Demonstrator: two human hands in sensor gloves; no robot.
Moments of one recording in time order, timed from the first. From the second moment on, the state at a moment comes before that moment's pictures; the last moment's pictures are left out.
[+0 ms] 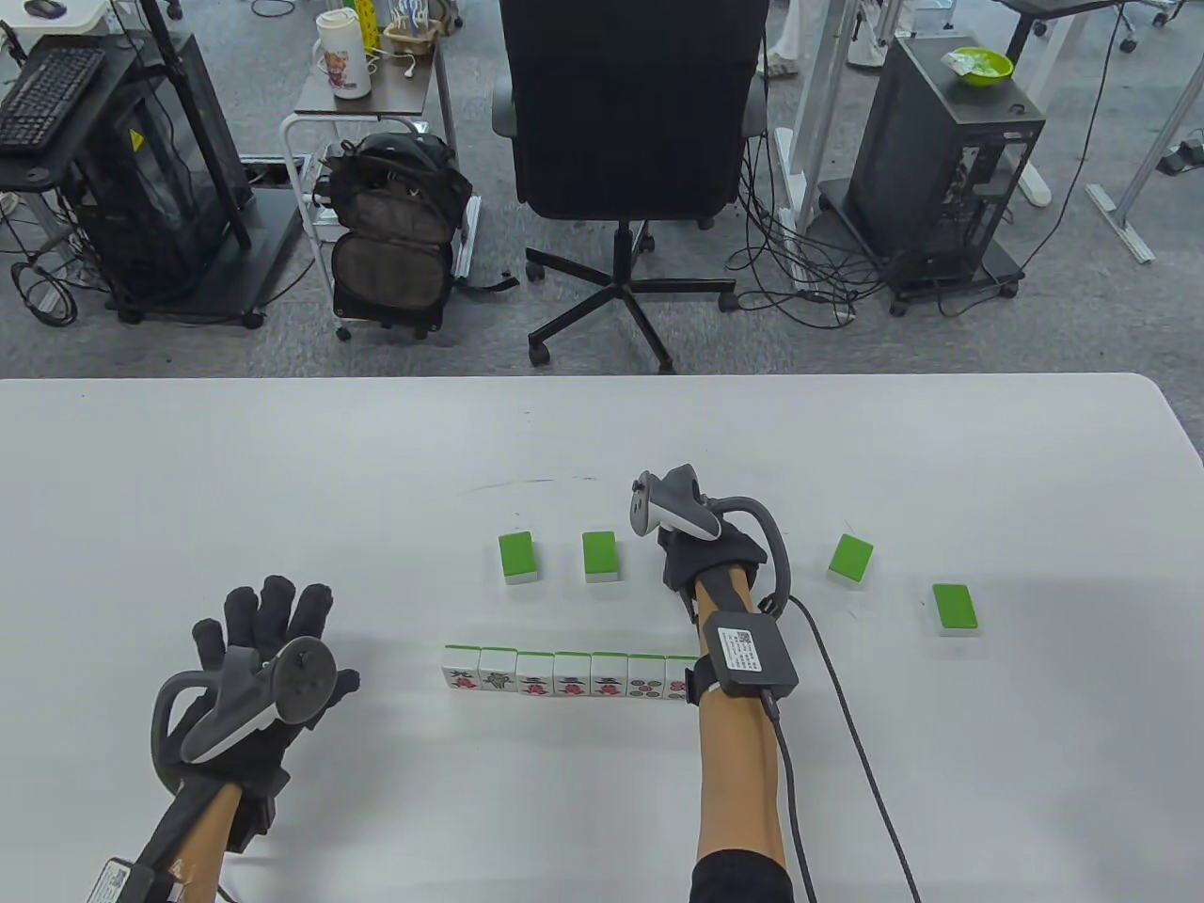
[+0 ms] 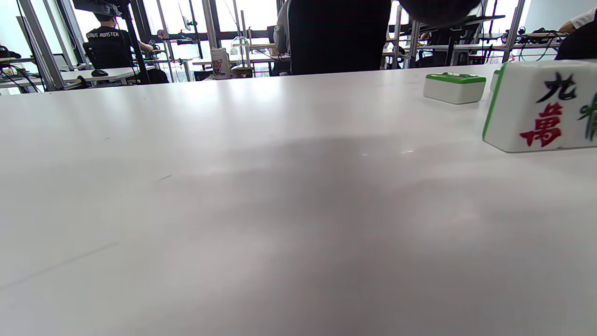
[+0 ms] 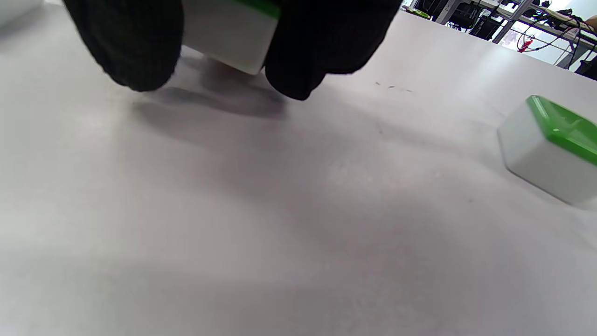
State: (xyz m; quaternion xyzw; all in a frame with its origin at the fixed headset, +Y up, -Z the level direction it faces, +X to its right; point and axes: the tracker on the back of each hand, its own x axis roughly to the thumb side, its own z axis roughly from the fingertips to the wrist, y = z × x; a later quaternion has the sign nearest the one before) left_hand -0.318 -0.706 -0.303 -0.08 -0.03 -0.06 0.99; right_hand 0.079 -0.744 -0.488 0.04 -0.23 -0.97 0.11
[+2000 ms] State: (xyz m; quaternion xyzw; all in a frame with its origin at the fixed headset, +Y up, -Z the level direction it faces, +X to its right) left_hand -0.321 -0.708 -0.302 -0.08 -0.01 -0.08 0.99; right_hand 0.190 -0.671 -0.352 -0.08 -0.18 -0.98 0.04
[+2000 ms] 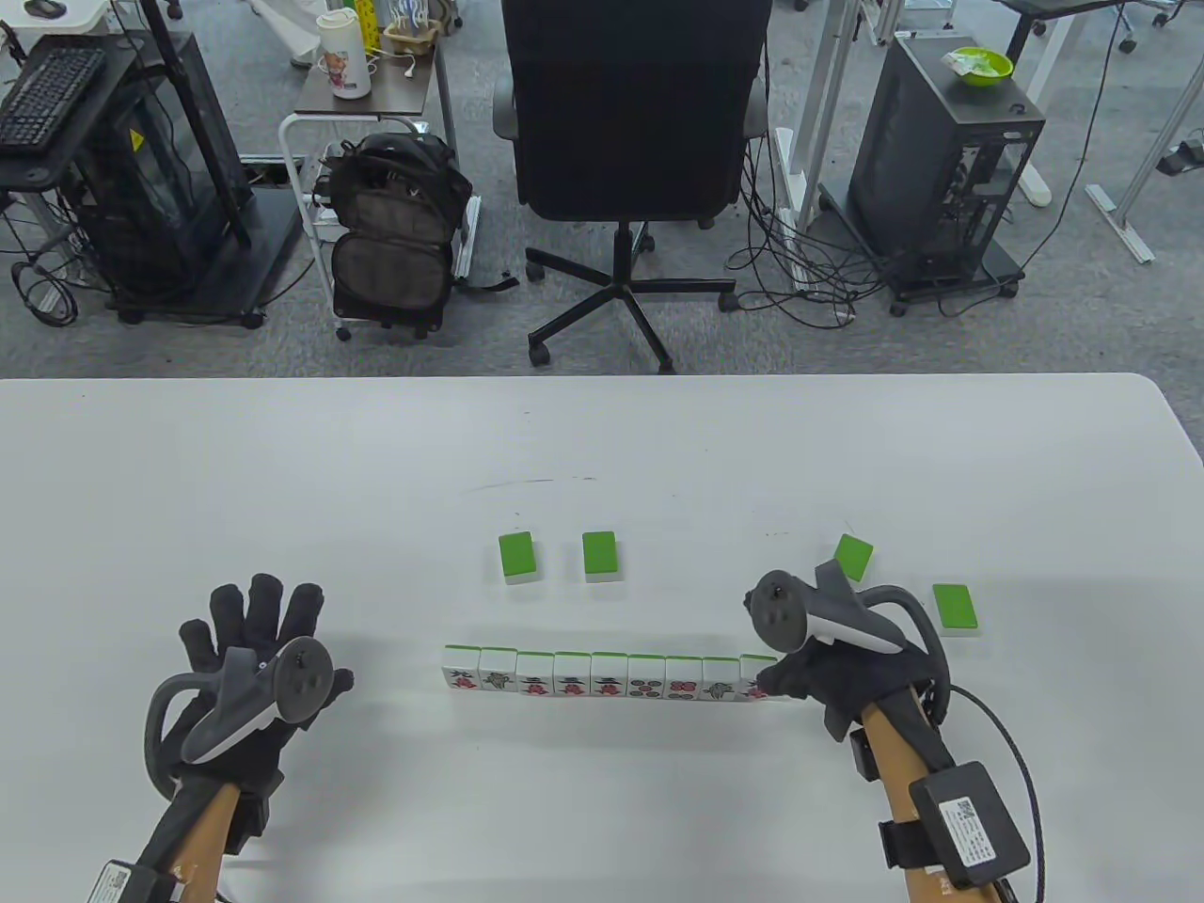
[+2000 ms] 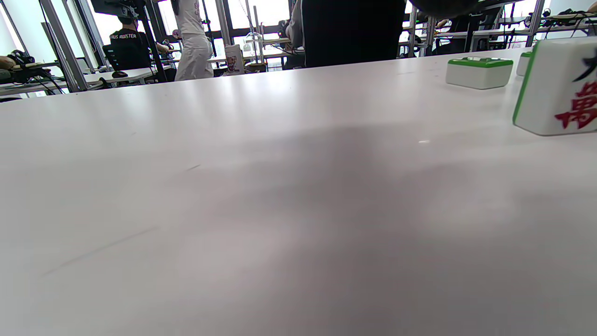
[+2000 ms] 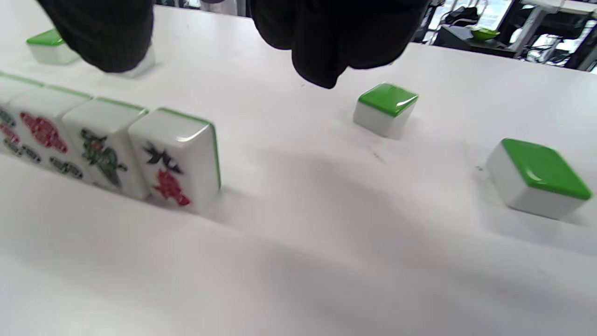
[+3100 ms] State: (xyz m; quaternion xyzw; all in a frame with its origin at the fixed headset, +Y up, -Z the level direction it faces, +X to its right) left_hand -0.324 -0.712 -0.304 -0.09 -0.01 -0.07 0.99; right_hand 0.223 -0.740 -0.418 0.13 -0.09 -0.98 0.08
